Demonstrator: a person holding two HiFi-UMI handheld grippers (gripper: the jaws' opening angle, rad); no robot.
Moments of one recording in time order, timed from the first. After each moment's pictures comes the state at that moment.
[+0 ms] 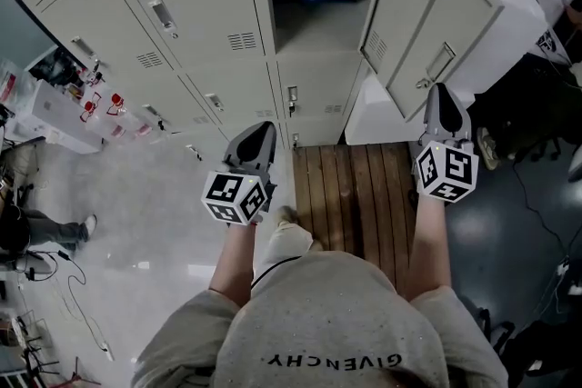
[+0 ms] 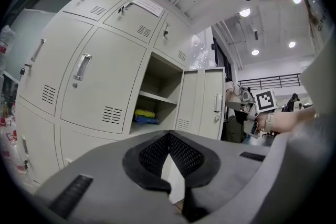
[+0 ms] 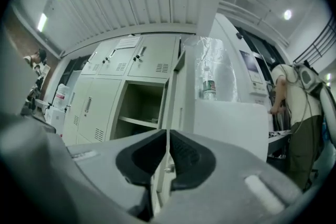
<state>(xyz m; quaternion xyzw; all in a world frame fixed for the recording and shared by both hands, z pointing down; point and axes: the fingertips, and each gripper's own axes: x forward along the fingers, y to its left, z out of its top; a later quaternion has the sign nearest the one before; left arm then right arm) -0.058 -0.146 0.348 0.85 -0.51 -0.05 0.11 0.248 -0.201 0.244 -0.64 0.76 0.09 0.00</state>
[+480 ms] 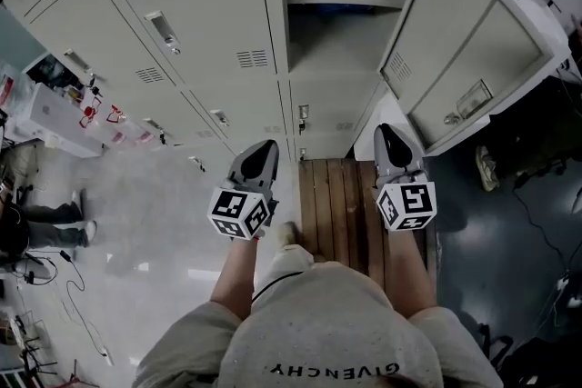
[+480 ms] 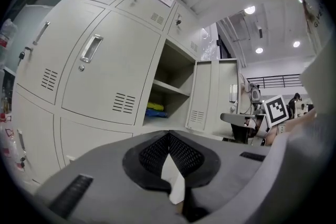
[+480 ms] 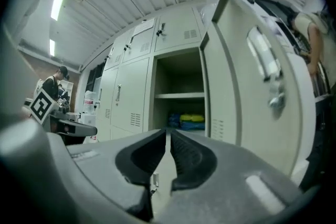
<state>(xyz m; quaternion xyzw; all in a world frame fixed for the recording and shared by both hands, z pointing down) -0.094 -0.202 0.402 0.85 -0.52 -0.04 0.12 0.114 -0.236 0.361 -0.52 0.85 0.01 -0.02</state>
